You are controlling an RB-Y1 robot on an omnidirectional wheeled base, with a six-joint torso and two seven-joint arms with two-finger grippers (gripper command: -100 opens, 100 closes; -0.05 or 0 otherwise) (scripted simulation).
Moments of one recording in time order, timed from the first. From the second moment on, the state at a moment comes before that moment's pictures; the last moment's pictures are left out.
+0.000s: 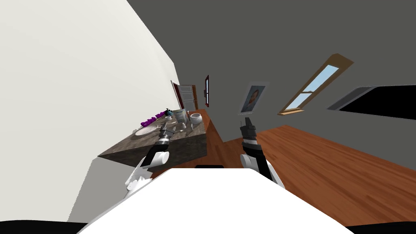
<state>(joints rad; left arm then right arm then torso) 0.34 0.28 0.24 -2.00 0.26 -0.18 0.38 0.46 -0.01 -0.04 -2.25 0.06 -0.44 0.09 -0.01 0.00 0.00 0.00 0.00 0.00</state>
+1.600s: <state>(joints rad) 0.14 0.45 0.43 -1.63 0.46 0.13 0.71 0.46 -0.01 -0.04 -2.25 0.06 -0.44 0.09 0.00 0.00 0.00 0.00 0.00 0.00</state>
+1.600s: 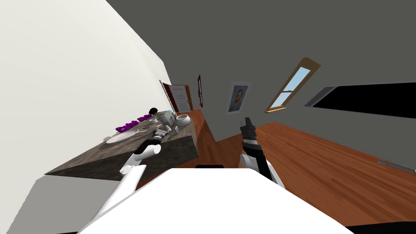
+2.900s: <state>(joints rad) -0.08 0.56 0.46 -1.28 0.67 0.35 0.92 0.46 -0.01 -0.04 -2.25 0.06 -0.44 0.09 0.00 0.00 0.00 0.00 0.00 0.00</state>
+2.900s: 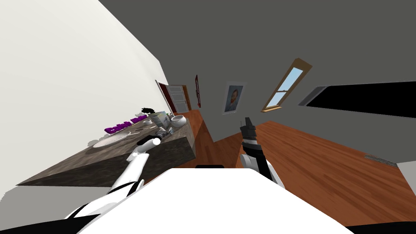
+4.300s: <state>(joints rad) -0.27 0.64 0.46 -0.97 0.84 0.53 1.07 0.46 -0.01 -0.04 -2.25 0.06 -0.44 0.09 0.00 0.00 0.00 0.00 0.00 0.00</state>
